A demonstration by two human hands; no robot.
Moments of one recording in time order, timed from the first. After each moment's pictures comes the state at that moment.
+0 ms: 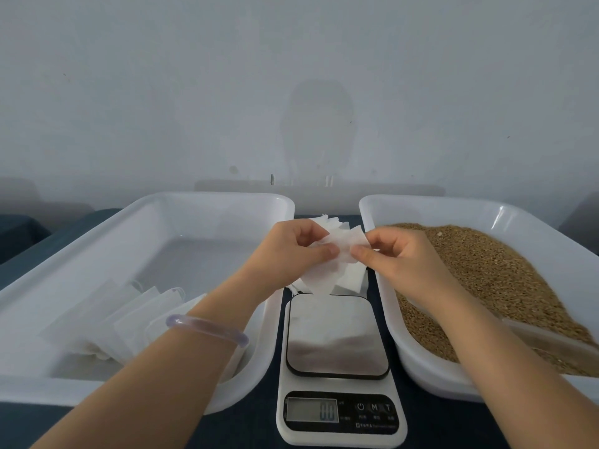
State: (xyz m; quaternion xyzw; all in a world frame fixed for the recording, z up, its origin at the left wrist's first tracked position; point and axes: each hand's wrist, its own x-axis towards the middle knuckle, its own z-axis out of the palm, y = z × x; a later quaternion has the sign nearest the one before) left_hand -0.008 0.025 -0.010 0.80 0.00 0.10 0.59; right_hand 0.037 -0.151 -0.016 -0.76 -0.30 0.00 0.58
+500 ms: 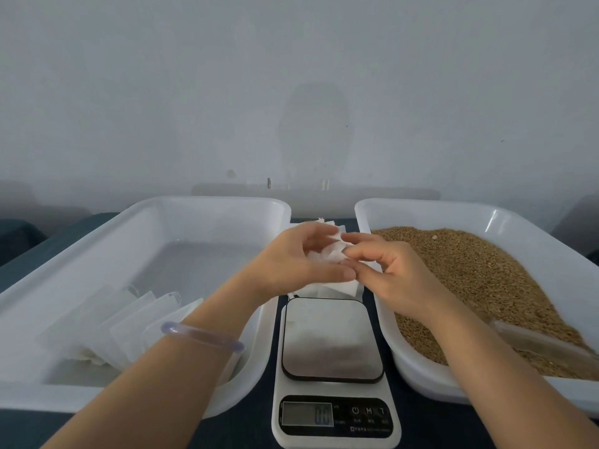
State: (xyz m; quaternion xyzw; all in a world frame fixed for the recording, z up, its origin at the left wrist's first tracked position) left_hand -0.014 0.022 -0.004 0.80 -0.06 0.04 0.59; right_hand 0.027 -0.153 -0.012 -0.78 -0.38 0.01 0.49
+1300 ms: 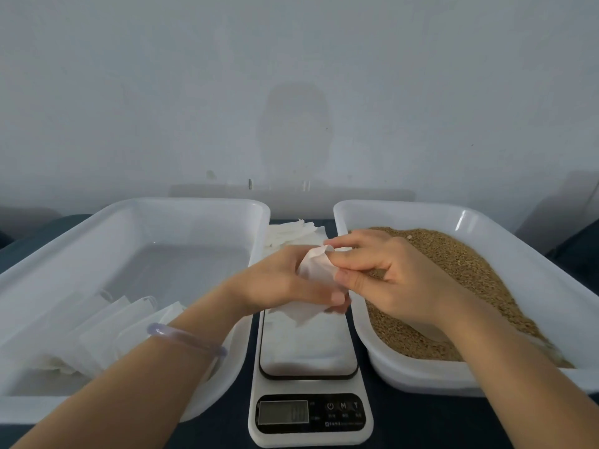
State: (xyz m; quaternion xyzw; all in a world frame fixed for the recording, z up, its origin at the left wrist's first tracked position) left_hand -0.022 0.006 0.000 0.76 -0.21 -0.08 0.61; right_hand 0.002 -0.179 0.019 -0.81 -0.46 -0.05 0.36
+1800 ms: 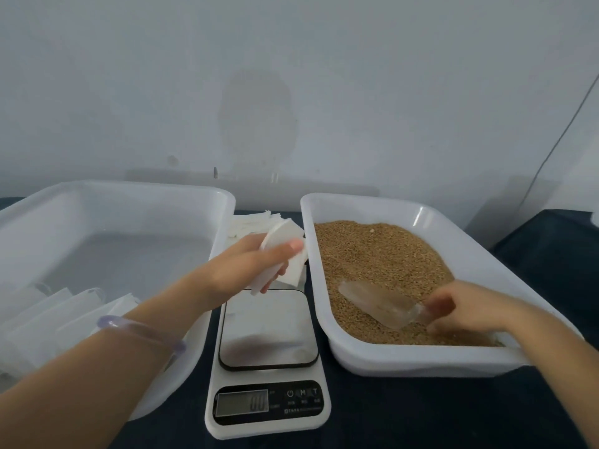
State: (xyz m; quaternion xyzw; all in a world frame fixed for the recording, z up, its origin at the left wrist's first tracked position) left_hand -0.012 0.006 -0.015 0.79 -0.09 -0.03 0.61; right_hand 0.063 -0.333 -0.023 -0.97 -0.11 0.22 0.07
